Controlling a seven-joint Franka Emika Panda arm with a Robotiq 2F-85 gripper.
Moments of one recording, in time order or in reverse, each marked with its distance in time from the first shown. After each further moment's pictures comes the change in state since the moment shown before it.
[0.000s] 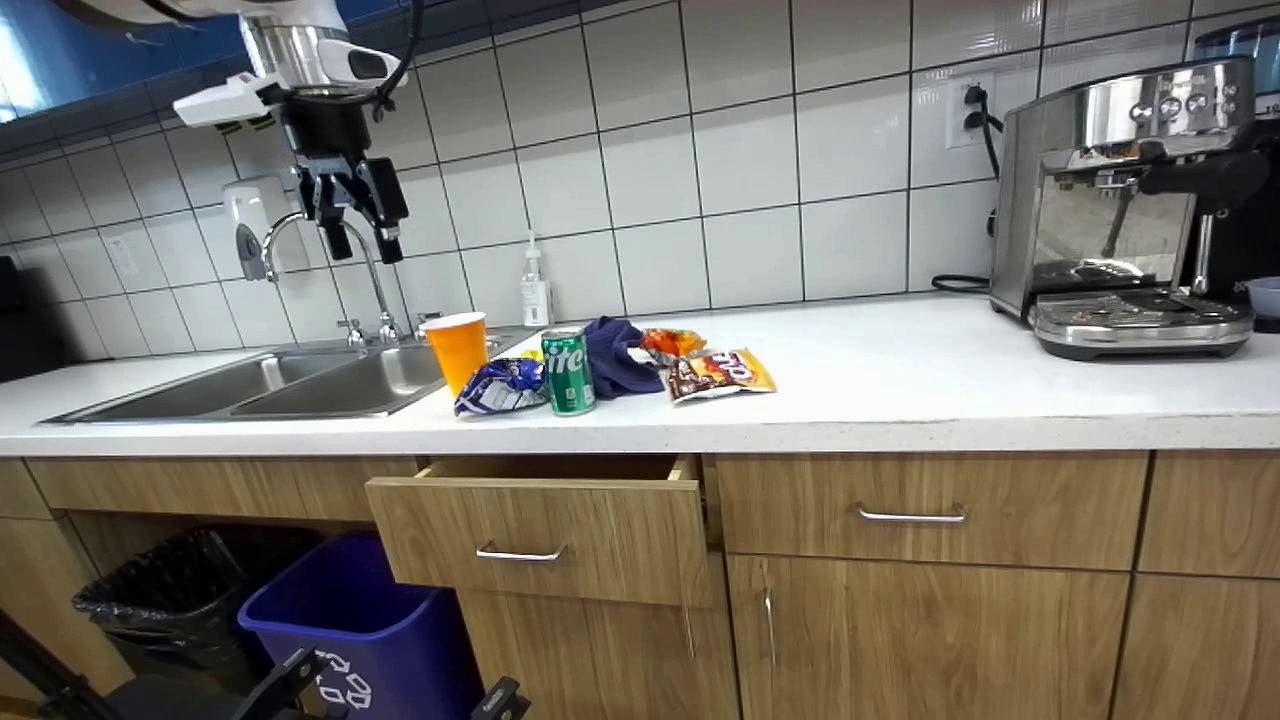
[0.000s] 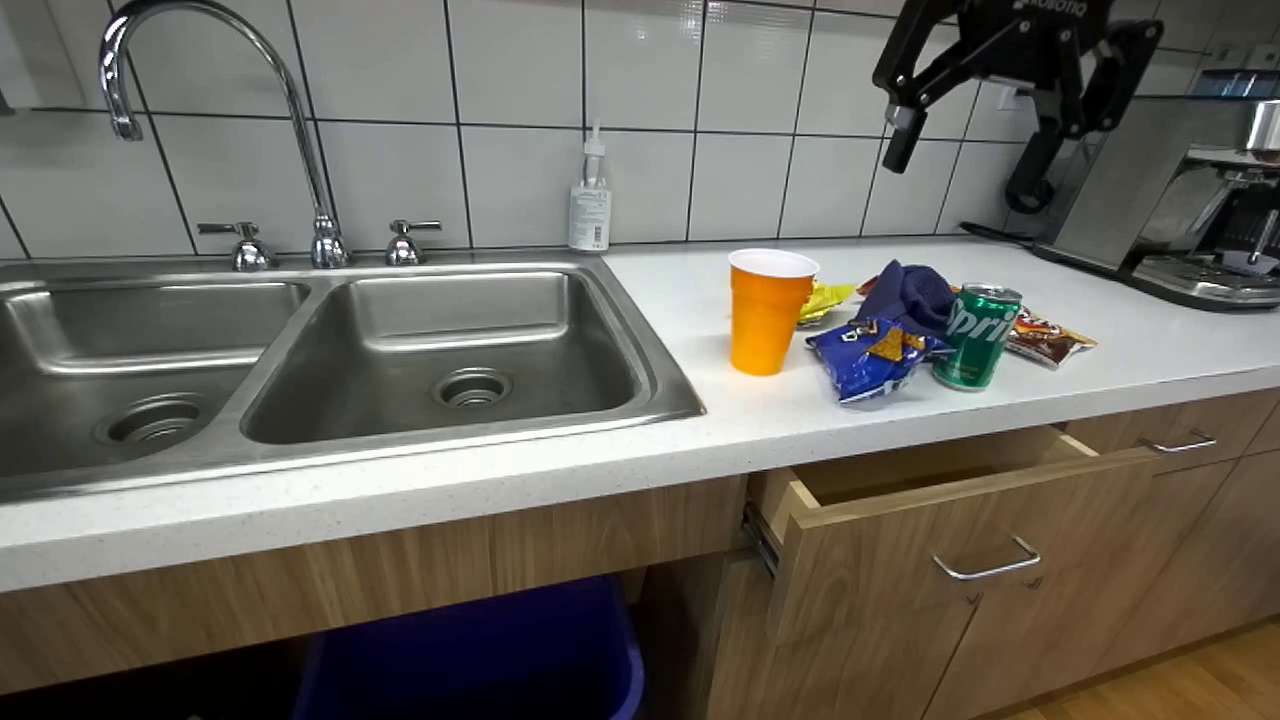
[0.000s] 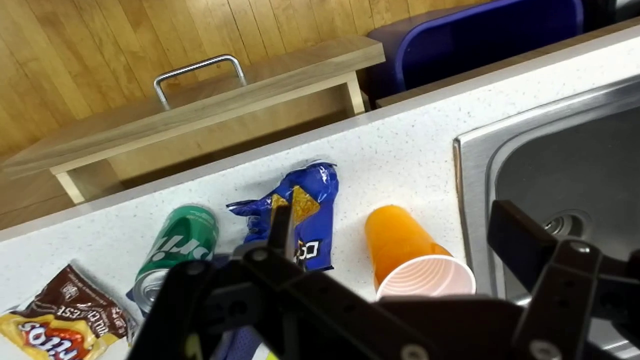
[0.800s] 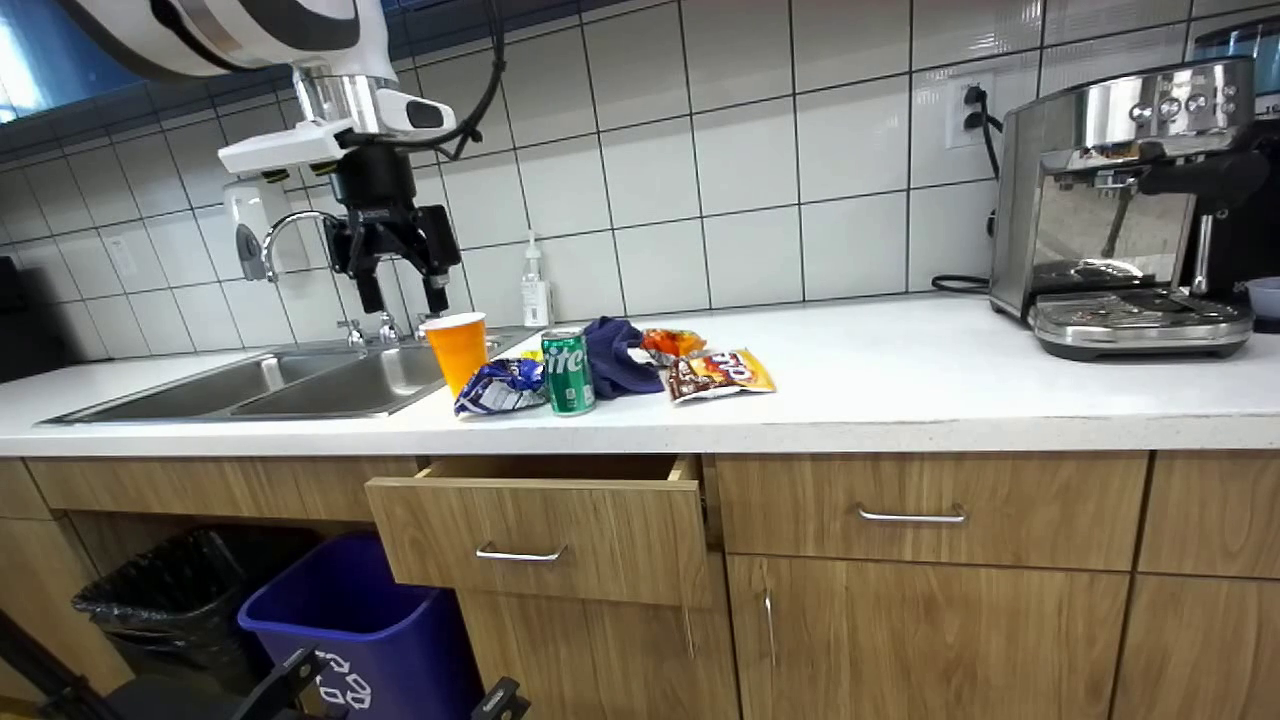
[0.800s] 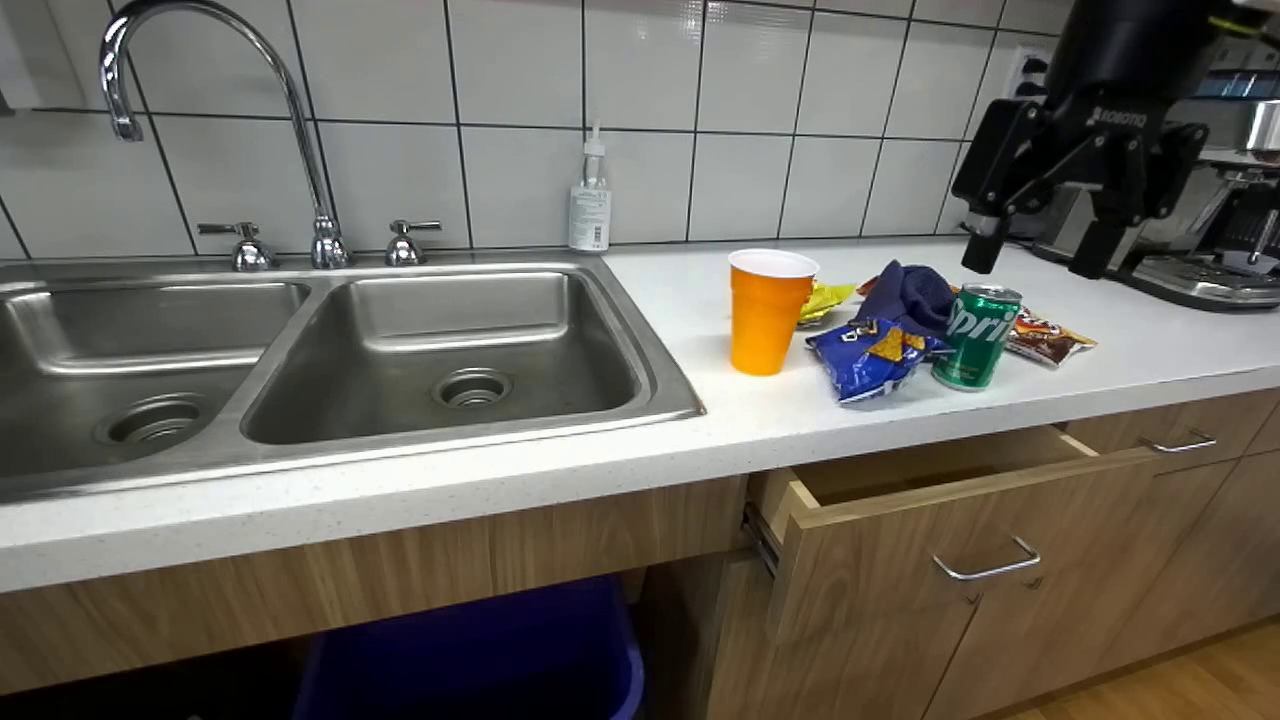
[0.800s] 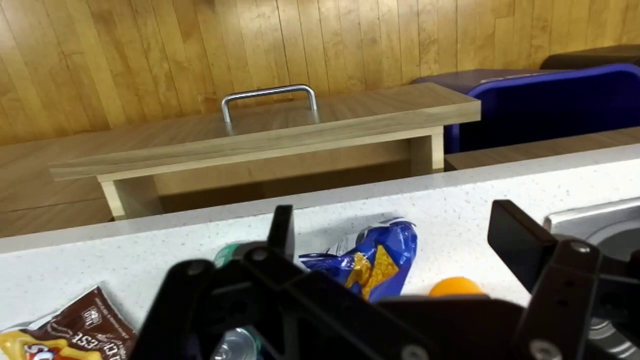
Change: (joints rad) arm -0.008 0.009 -0.091 -0.118 -0.057 0.020 -0.226
